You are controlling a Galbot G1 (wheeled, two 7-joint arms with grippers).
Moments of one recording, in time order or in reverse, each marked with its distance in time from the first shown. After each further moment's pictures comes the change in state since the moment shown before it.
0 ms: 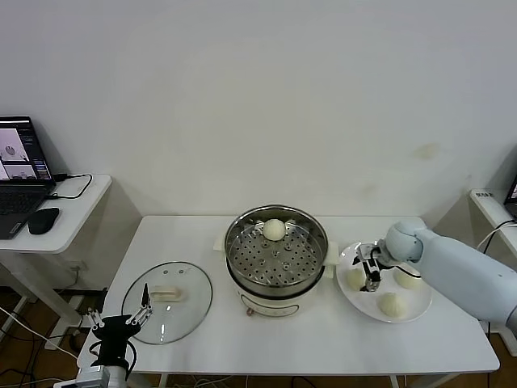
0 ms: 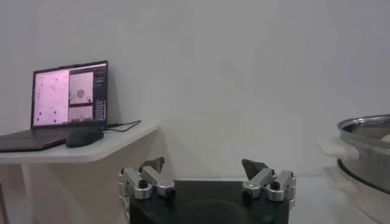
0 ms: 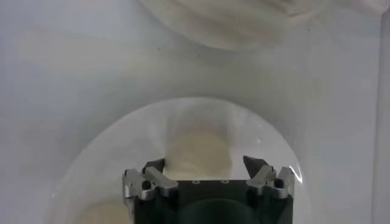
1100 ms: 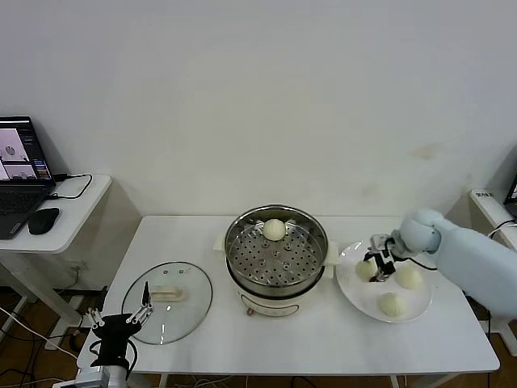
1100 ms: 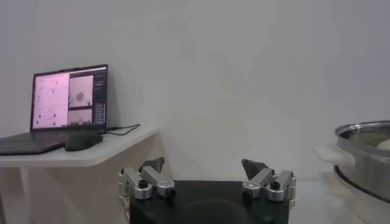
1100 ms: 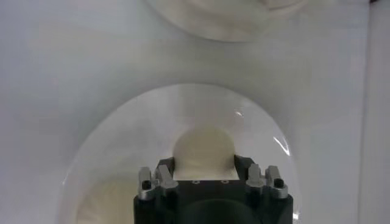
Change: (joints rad) left arm 0.006 0.001 0.005 -0.030 0.002 0.000 -0.003; right arm 0.091 -0.105 0.015 0.086 0.038 -0.007 -0.072
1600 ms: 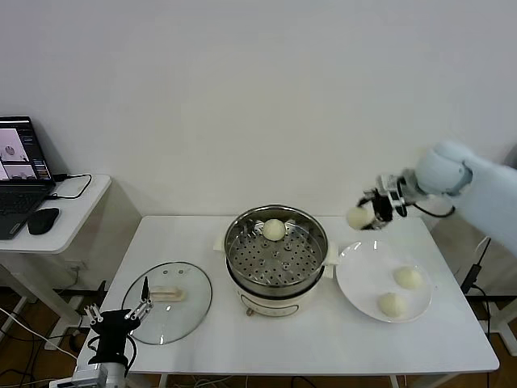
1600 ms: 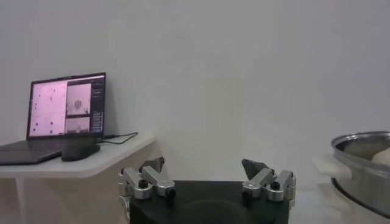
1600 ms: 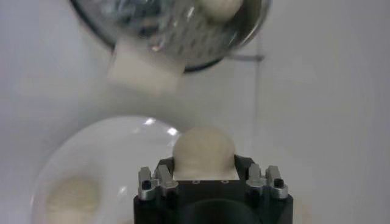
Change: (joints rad) left arm -0.009 0.008 -0.008 -0.025 -0.008 0.006 -0.004; right arm 0.478 0.006 -0.236 0.191 0.283 -0.104 0.013
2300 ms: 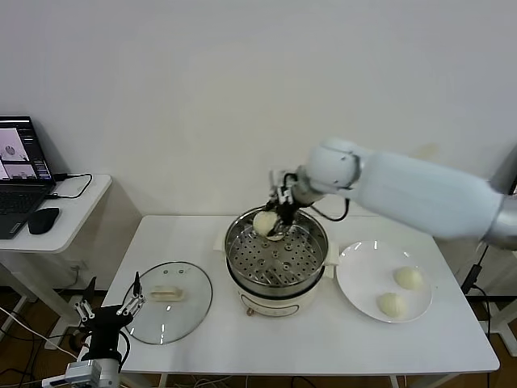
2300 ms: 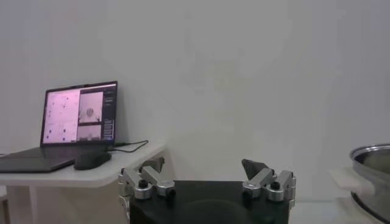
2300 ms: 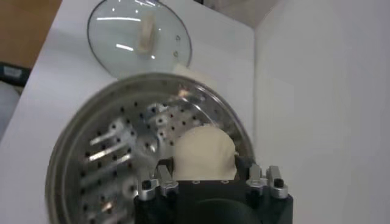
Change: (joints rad) left arm -0.015 -0.014 -0.027 0.013 0.002 -0.008 -0.003; right arm -0.010 0.388 -0.119 -0.018 0.305 -0.277 0.235
